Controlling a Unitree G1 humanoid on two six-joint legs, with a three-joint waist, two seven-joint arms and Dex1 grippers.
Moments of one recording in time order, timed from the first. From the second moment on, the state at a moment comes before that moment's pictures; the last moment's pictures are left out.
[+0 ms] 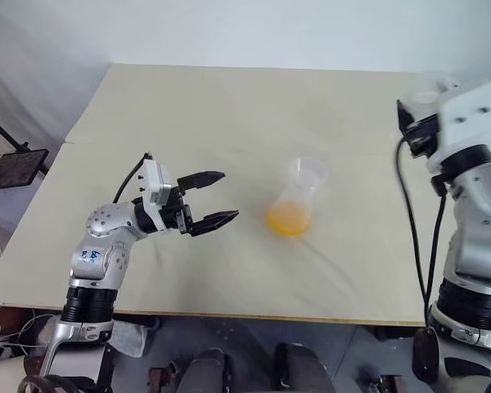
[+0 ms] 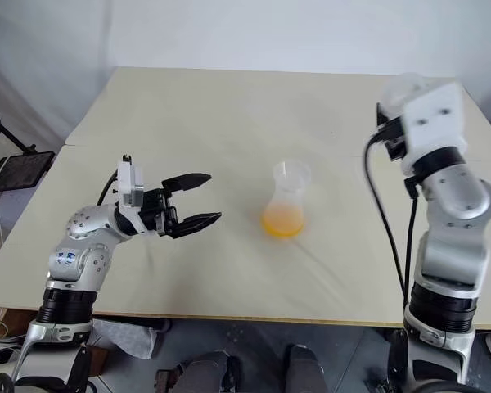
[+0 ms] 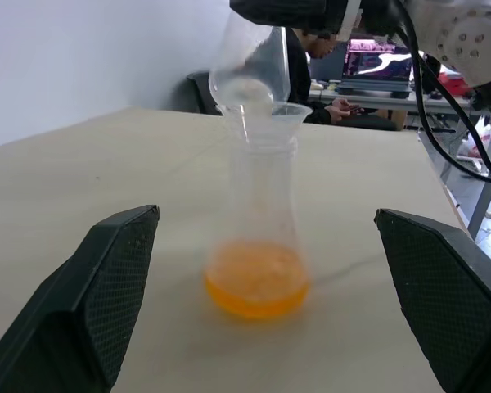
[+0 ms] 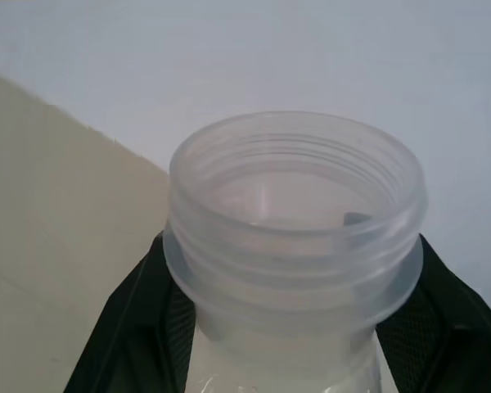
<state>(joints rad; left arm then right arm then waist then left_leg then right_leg) -0.50 0.48 0.06 0.01 -0.54 0.20 -1.04 -0.59 -0.45 -0.45 -0.31 -0.01 0.58 0.48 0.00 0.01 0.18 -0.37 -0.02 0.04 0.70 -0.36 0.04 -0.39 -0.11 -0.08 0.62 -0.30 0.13</state>
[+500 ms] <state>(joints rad) -0.50 0.49 0.06 0.00 -0.54 0.22 -1.03 -0.61 -0.53 -0.56 0.17 0.19 0.48 0.41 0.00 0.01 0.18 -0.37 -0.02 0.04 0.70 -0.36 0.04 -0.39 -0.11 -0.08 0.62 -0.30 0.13</state>
